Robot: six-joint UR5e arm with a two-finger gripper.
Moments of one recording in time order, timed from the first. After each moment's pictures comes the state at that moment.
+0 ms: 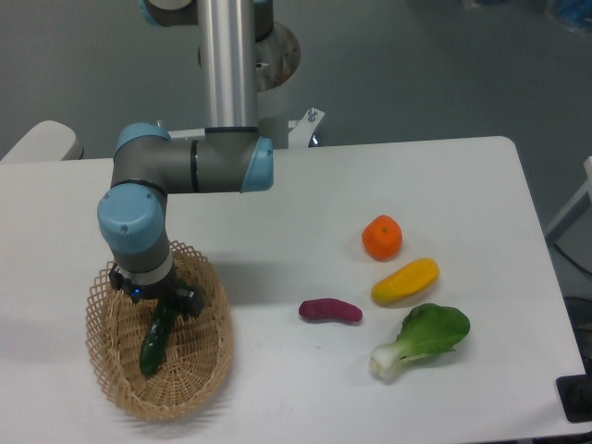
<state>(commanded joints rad) 2.02 -2.08 -1.70 -0.88 1.54 0.38</state>
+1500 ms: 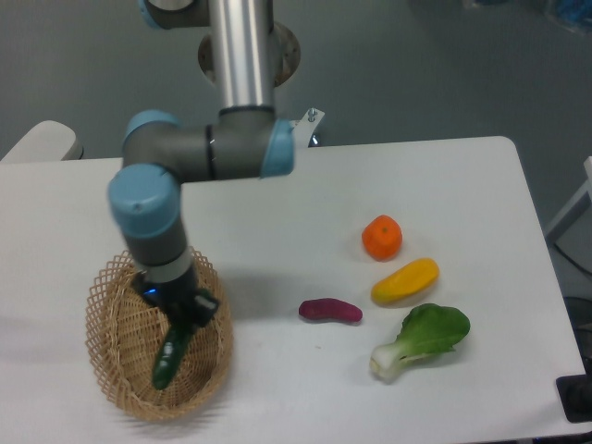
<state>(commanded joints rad) 2.23 -1.95 -1.58 -0.94 1.56 0.64</state>
